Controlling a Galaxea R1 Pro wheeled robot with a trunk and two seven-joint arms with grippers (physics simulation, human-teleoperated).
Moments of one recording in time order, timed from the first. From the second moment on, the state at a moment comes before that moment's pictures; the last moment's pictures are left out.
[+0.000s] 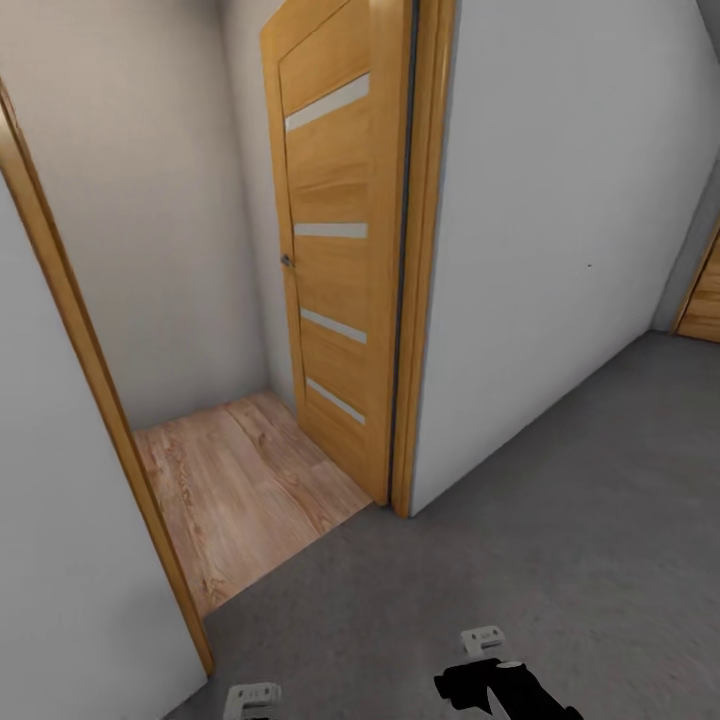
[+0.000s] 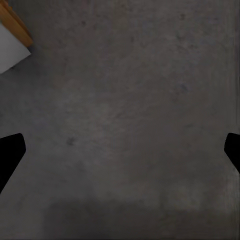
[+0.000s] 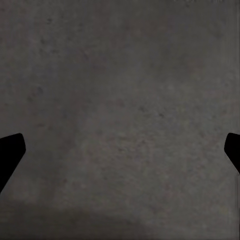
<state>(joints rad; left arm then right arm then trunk) -0.23 -0.08 -0.01 -0.54 0.04 0.18 0.12 -0.43 0.01 0.09 -0.43 0.04 0.30 0.11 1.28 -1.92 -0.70</state>
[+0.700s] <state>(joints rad) -0.23 -0.09 -0.01 -0.50 0.04 0.13 0.12 -0.43 0.01 0.09 -0.43 0.04 0.30 0.11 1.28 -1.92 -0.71</state>
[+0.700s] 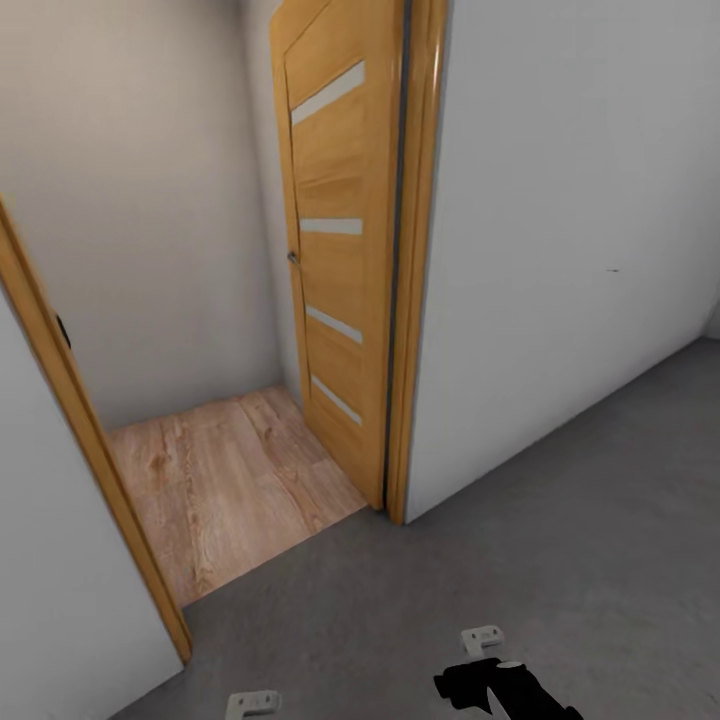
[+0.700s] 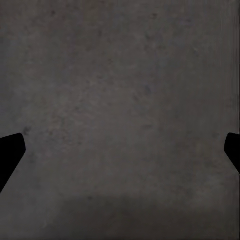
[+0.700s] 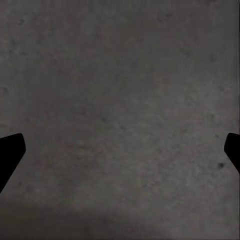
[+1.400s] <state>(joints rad) -0.23 -0.10 -0.01 -0.49 0.04 0.07 0.12 -0.43 0.02 0.09 -0.42 0.04 0.30 0.11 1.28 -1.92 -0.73</state>
